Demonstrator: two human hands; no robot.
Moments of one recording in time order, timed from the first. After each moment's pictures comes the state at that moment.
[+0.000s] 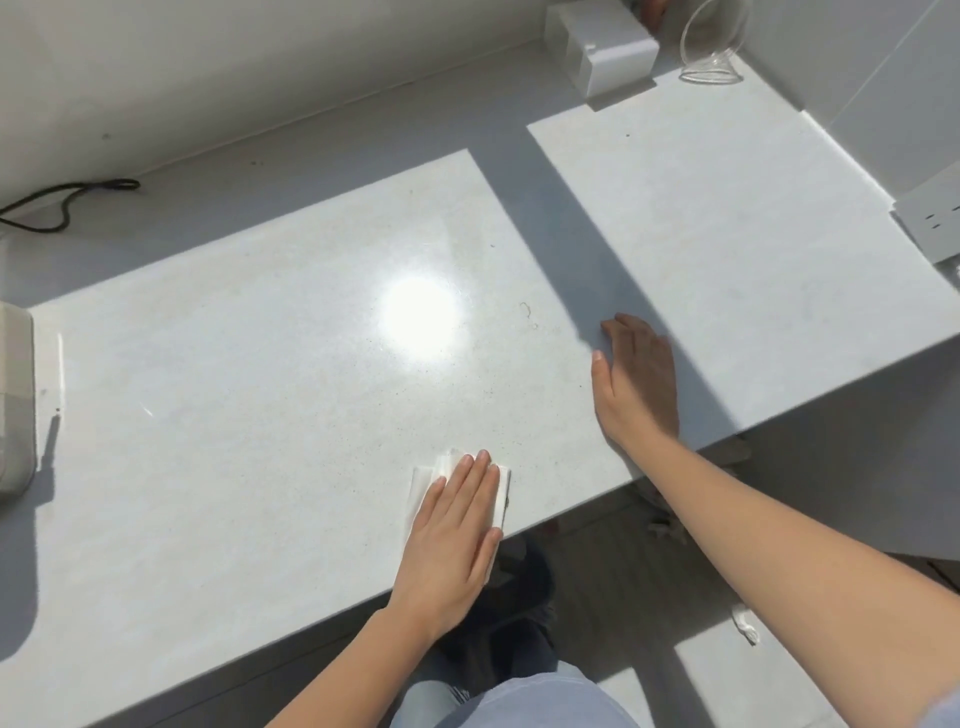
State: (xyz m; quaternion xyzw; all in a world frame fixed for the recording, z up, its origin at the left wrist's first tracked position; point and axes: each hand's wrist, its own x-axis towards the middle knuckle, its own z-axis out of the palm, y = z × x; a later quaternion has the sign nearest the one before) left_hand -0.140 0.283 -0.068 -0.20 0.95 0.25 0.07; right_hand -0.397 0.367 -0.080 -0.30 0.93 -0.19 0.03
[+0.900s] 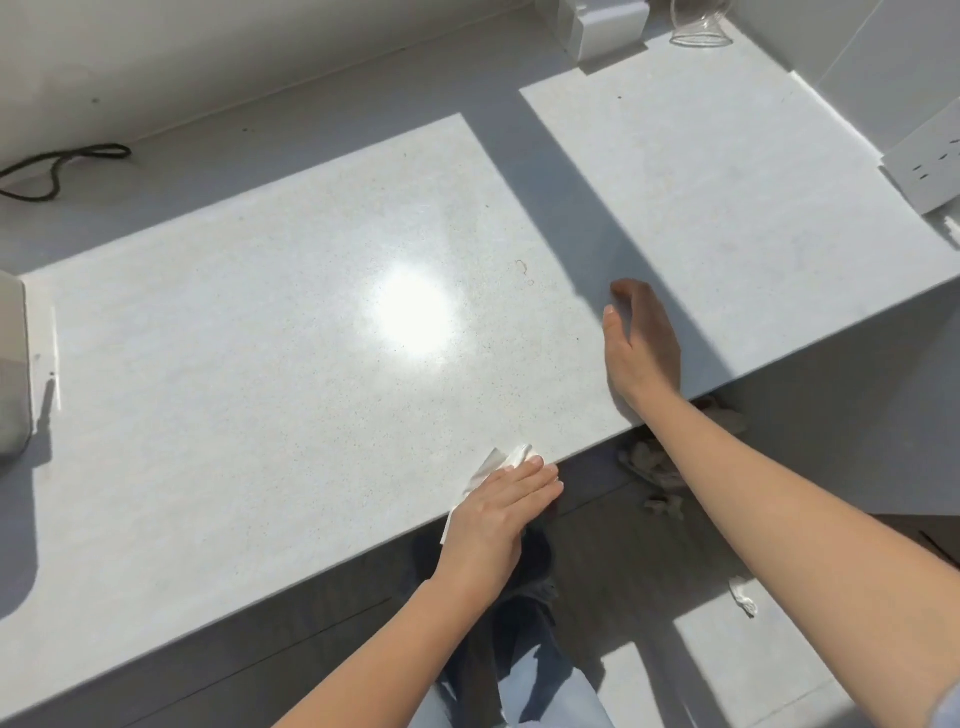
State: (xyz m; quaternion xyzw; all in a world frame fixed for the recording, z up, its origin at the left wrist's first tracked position) left_hand -0.144 0.325 -0.072 -0.09 0.94 0.33 -0.10; right_hand -0.386 0.380 -0.080 -0.22 0.90 -0.38 0.07
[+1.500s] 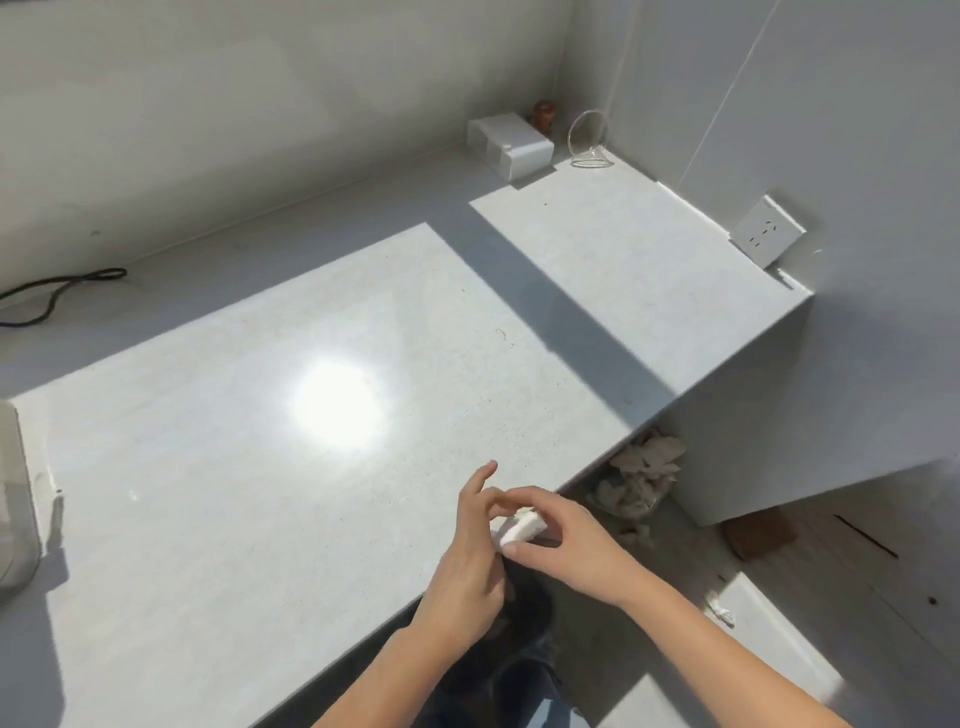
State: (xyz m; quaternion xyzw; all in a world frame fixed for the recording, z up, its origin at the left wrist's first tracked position) left_hand -0.089 0.266 -0.025 -0.08 0.84 0.53 -0.02; right_hand -0.190 0.398 -0.011 -0.25 0.78 -0.45 0.37
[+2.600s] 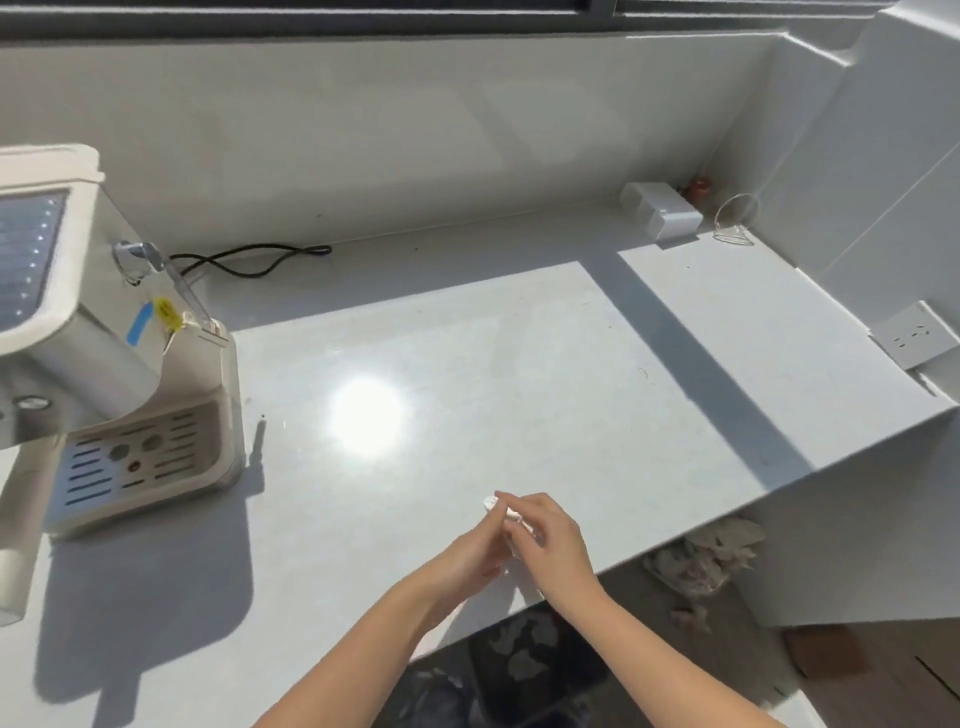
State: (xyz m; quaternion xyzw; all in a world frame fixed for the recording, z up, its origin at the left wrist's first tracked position) left_hand -0.006 0.138 -0.007 -0.25 0.54 0.78 0.18; right_hand -0.092 0.246 -0.032 -0.28 0.81 -0.44 0.27
